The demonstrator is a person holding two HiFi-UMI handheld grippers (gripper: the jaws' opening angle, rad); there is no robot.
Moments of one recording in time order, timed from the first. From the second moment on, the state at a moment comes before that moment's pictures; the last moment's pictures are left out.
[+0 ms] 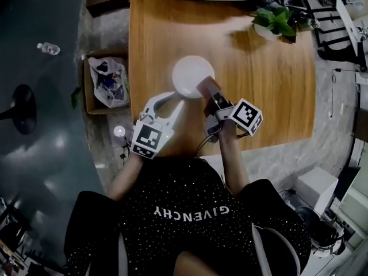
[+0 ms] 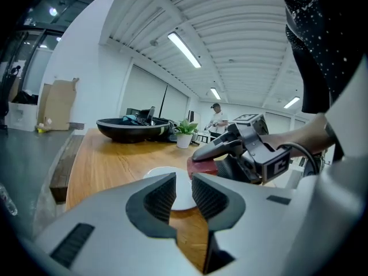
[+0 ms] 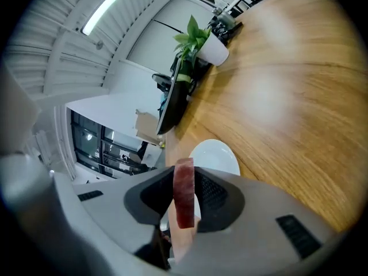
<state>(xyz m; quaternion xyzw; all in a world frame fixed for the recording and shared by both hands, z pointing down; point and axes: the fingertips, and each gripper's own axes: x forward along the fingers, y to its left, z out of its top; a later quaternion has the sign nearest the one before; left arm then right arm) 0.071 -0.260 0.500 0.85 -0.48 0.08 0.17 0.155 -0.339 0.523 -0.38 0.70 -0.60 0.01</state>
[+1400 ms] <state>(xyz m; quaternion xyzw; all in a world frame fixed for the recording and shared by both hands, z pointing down) 0.056 -0.263 0.515 0.84 -0.50 0.09 0.19 0.081 -0.357 0.568 -0.30 0.71 -0.62 -0.13</state>
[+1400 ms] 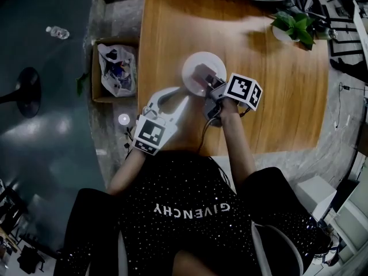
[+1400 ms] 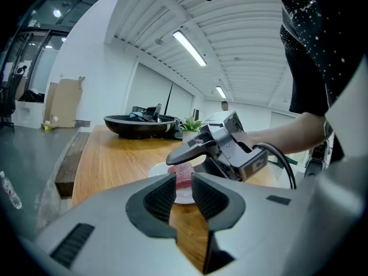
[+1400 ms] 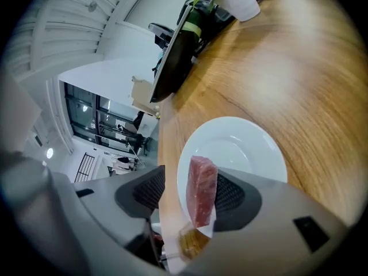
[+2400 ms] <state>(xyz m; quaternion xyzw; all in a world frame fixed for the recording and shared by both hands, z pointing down) 0.081 -0.229 0.493 0.86 -0.47 0.07 0.16 0.124 -0.366 0.562 -0.40 0.64 -0.65 -0.11</state>
